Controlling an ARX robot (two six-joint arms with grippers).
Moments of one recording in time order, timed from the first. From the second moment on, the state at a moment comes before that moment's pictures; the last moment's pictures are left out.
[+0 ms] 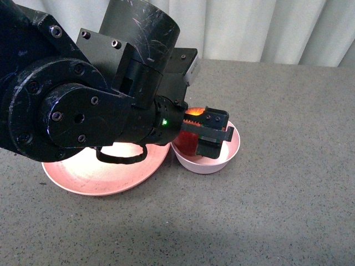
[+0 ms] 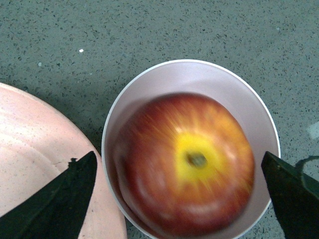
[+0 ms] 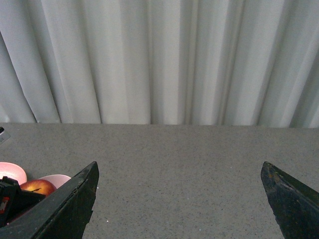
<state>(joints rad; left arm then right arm) -0.53 2.10 0.97 0.44 0.08 -0.14 0.00 0.00 0.01 0.00 0.00 0.00</state>
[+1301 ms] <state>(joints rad) -0.29 1.43 0.17 1.25 -0.28 -0.02 0.00 0.00 0.01 0.00 0.00 0.00</state>
